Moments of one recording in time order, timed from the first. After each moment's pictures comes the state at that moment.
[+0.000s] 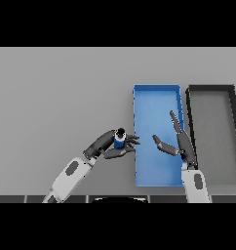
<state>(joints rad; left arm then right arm) -0.28 0.10 -0.55 -1.54 0.08 -0.18 -0.08 0.03 -0.17 0.09 -1.64 0.20 0.06 -0.07</state>
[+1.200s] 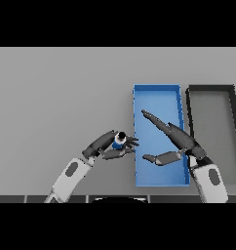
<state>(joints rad) -0.25 0.07 -0.50 -1.55 -0.01 -0.26 -0.08 -0.18 -0.40 0.18 -2.02 -0.20 0.43 0.14</state>
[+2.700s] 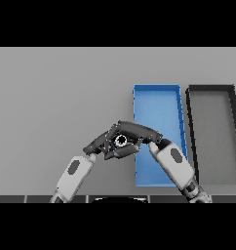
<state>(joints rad) -0.25 -0.01 -0.41 -1.53 -0.04 -0.39 -0.07 -0.51 -0.15 0.38 -1.76 -0.23 0.58 0.26</state>
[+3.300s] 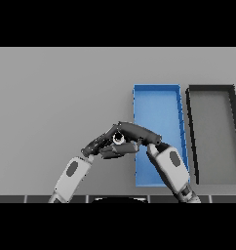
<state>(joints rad) -0.23 0.01 -0.42 -1.55 -0.11 -0.41 -0.09 -0.46 -0.04 0.33 -1.80 -0.24 0.58 0.37</state>
